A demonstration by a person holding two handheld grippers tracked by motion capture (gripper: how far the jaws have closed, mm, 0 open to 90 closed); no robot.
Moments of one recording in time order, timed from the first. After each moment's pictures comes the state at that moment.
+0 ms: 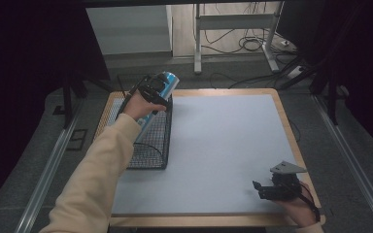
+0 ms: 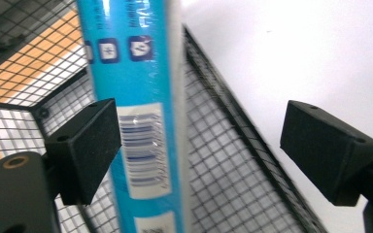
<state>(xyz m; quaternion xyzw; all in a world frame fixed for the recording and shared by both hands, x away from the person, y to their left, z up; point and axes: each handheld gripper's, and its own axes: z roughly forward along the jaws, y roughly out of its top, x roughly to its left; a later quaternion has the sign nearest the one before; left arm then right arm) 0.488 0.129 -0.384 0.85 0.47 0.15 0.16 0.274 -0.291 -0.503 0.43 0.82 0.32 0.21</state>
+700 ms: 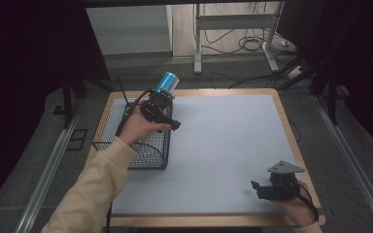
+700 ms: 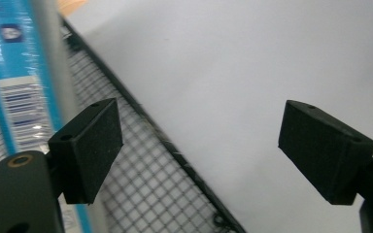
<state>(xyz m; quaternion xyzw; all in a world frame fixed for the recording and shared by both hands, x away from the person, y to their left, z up) 0.400 0.107 -0.369 0.87 0.41 0.12 0.26 0.273 -0.285 -0.501 0.42 0.82 0.31 0.22</state>
